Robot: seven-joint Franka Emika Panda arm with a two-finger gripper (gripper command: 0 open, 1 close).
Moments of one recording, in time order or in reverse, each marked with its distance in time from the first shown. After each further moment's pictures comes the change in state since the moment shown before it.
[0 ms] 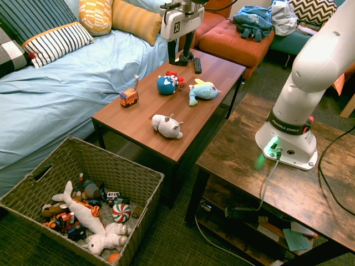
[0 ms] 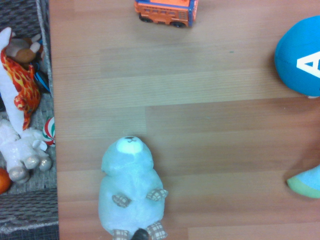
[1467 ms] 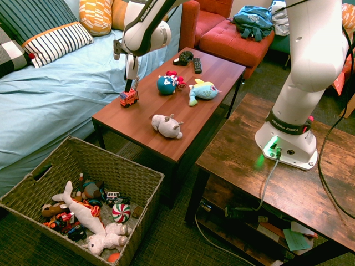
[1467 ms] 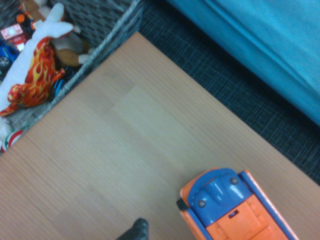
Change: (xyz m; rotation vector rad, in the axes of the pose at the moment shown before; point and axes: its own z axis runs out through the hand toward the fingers) arm 0.113 -0.166 0.198 0.165 0.092 -0.814
